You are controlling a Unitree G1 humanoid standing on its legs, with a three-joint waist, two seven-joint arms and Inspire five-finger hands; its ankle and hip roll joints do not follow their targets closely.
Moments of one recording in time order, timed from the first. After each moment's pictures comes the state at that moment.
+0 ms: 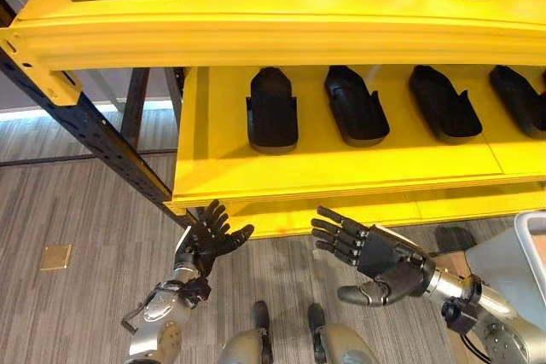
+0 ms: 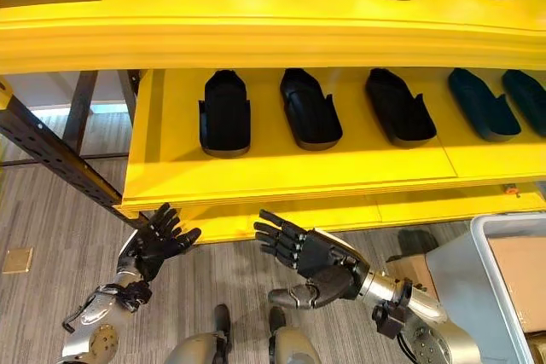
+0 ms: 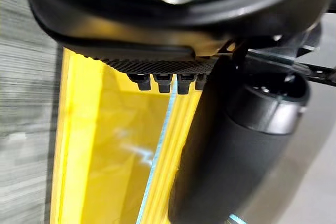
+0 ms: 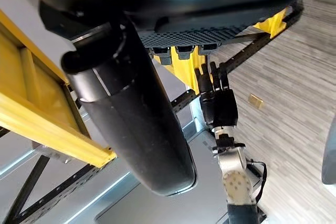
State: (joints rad) left arm 0.07 0.38 -0.04 0.28 -0.70 -0.05 -0.14; right arm 0.23 -0.62 0.01 -0.19 0.88 0.23 0.87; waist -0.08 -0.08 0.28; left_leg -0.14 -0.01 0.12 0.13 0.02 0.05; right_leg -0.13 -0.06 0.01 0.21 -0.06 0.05
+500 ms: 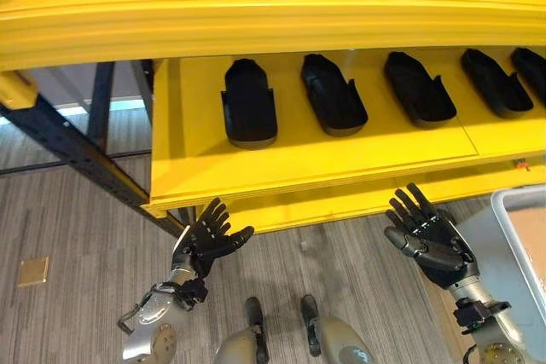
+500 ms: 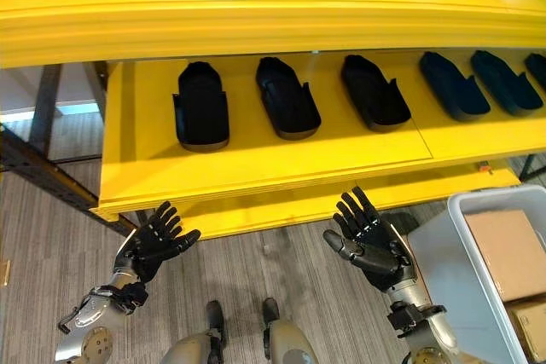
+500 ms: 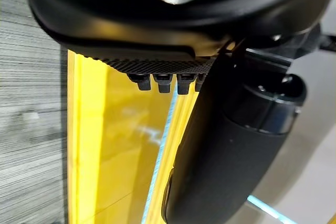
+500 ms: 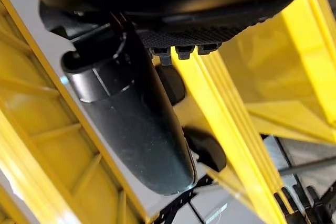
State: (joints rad) left arm 0.10 0.37 -0.03 0.23 -0.70 -0.05 -0.14; right arm 0.28 -0.42 -0.15 0.04 0.93 -0.06 0.51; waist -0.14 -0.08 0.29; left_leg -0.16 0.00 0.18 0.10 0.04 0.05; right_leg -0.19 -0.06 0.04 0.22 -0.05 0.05
